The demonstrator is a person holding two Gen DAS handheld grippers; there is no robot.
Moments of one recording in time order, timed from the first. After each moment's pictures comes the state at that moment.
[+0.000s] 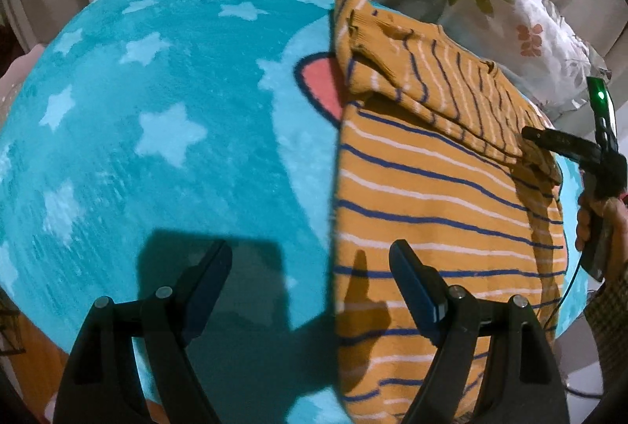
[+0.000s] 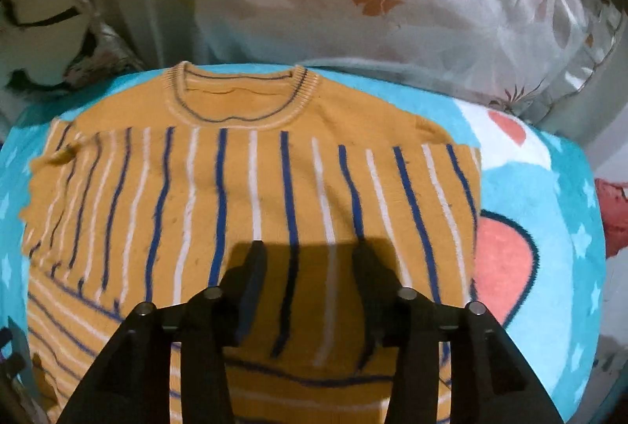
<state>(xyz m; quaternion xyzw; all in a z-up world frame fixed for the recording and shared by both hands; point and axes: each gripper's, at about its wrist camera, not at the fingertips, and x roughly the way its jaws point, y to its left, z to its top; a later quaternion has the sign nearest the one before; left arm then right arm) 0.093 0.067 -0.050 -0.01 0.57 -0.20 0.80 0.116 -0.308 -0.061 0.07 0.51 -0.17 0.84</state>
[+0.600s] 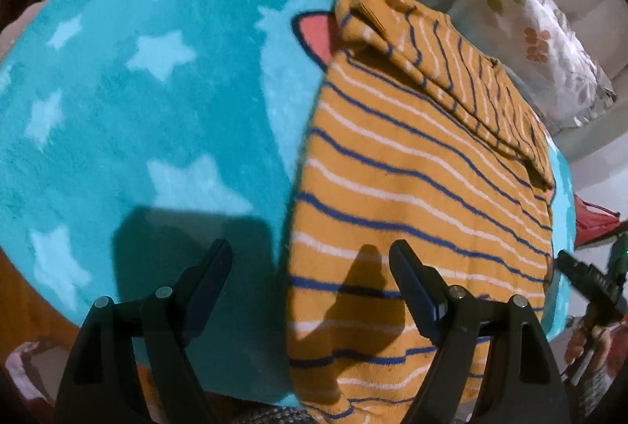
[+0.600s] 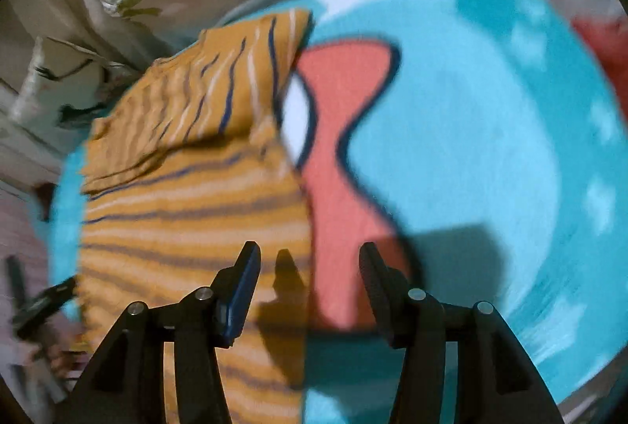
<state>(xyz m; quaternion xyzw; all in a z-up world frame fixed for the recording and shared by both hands) 0.054 0.061 -0.070 -0.07 0.59 -0.18 0.78 -0.108 -0.412 -0.082 0.29 0.50 -0.08 0.81</state>
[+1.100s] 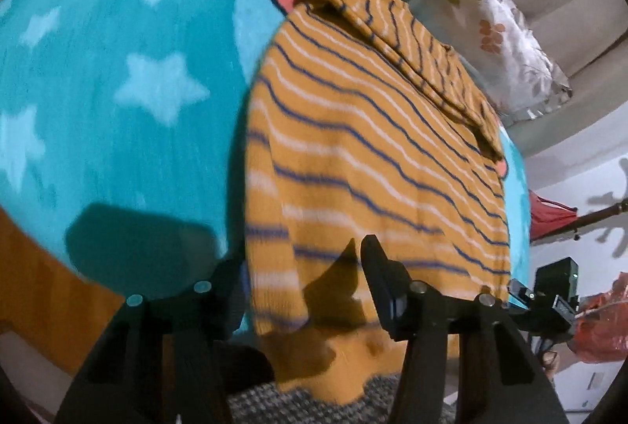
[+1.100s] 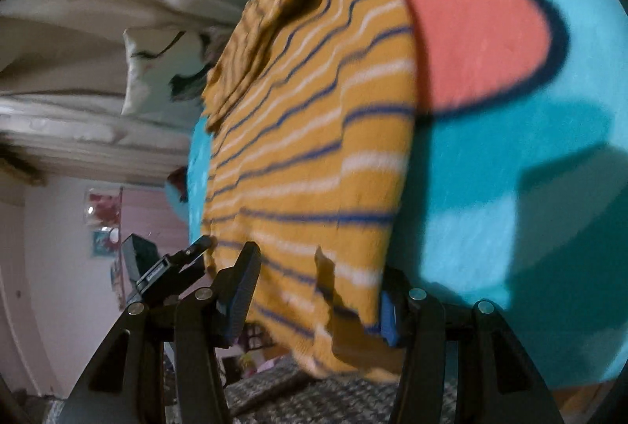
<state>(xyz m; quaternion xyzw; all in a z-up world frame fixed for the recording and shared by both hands) -0.020 0.068 -0.075 -0.15 0.58 -0.23 0.77 -0.165 -0.346 -0.138 0.47 0.46 0.13 0.74</state>
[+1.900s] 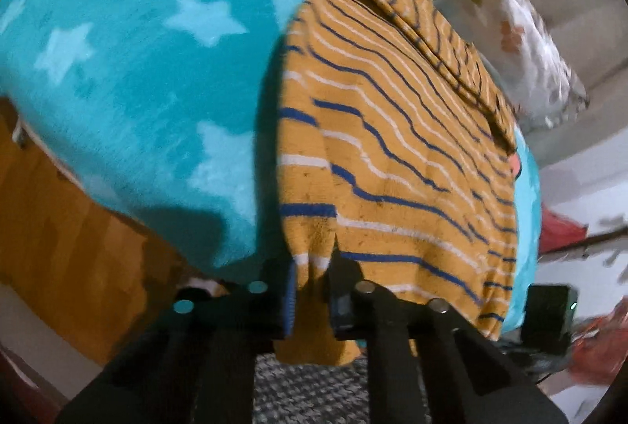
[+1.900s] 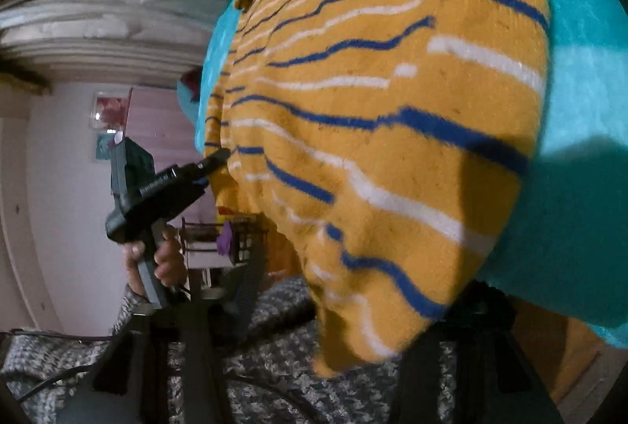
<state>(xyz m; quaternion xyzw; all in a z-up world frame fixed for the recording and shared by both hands) -0.059 0.077 -0.078 -0.17 0.60 -0.16 0.76 -0.163 -0.269 -0.154 0.38 0.56 0.25 0.70</state>
